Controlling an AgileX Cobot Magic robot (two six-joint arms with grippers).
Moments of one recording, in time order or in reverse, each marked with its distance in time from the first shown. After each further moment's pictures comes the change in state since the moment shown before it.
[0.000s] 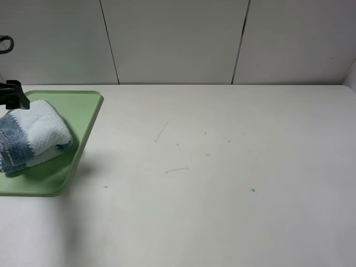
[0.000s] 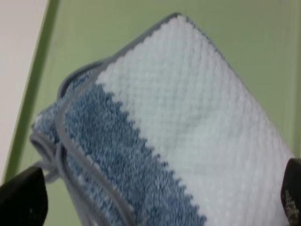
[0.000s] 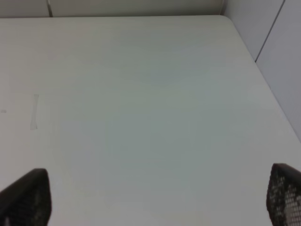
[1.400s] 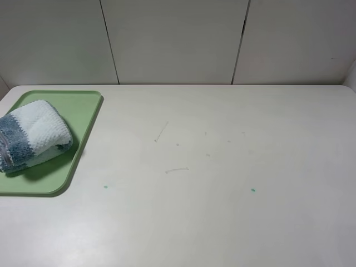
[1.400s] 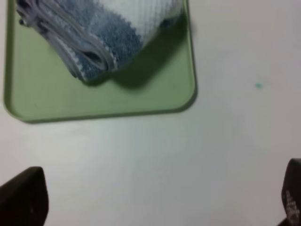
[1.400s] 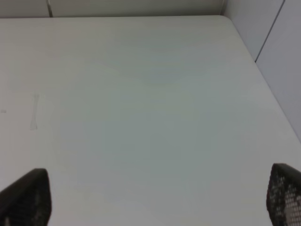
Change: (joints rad) left arm 0.000 -0.978 0.001 -0.198 0.928 0.285; right arm 0.000 0.000 0.000 0.000 0.000 0.000
